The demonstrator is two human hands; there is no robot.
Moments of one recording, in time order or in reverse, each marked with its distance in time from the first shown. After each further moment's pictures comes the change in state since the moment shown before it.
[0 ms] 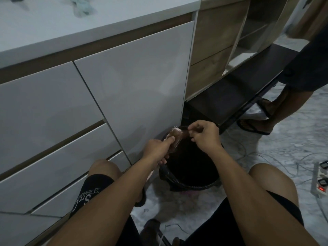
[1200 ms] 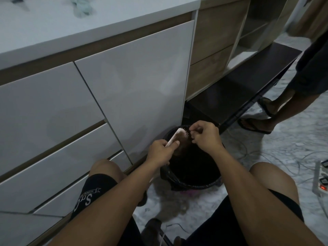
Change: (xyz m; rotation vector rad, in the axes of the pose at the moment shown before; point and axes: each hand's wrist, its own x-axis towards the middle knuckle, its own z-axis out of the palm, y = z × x) left_hand -0.006 -0.008 0.006 0.089 0.016 0.161; right_hand 0.001 0.003 0.000 -0.044 -0.041 0.022
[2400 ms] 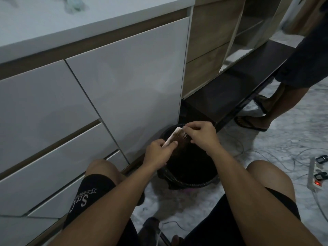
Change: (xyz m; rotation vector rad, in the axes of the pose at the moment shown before) left_hand 0.002 -0.008 0.006 0.025 0.031 0.052; right_hand 0.002 0.003 0.001 0.125 -0.010 0.066
